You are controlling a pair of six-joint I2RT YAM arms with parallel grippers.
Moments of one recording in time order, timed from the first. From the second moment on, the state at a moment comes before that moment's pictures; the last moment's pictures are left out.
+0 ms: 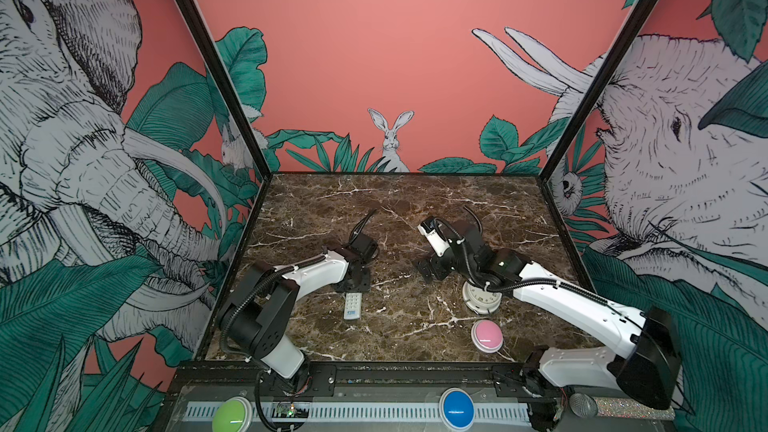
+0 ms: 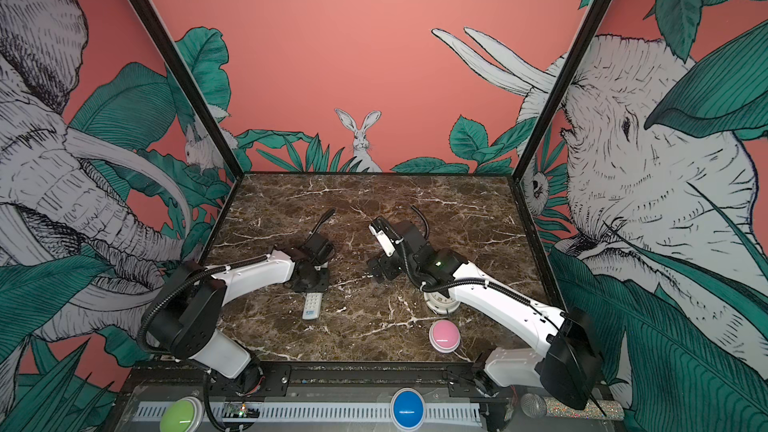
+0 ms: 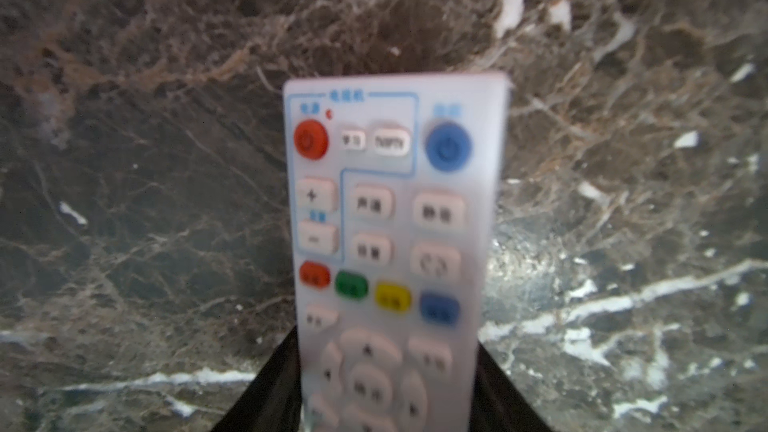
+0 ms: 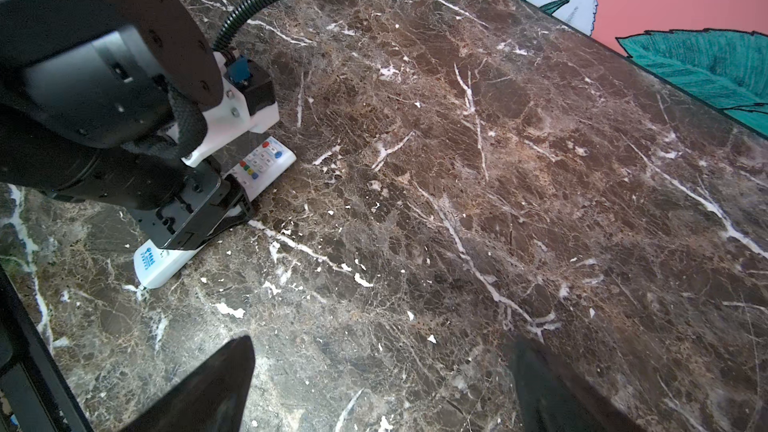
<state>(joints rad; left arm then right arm) -0.61 1.58 0.84 -0.64 -0.11 -0.55 0.83 1.27 1.02 -0.45 0.06 0.03</state>
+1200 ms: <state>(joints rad) -0.39 0.97 0.73 -0.64 -0.29 -0.34 0.46 0.90 0.72 -0.48 0.28 0.08</state>
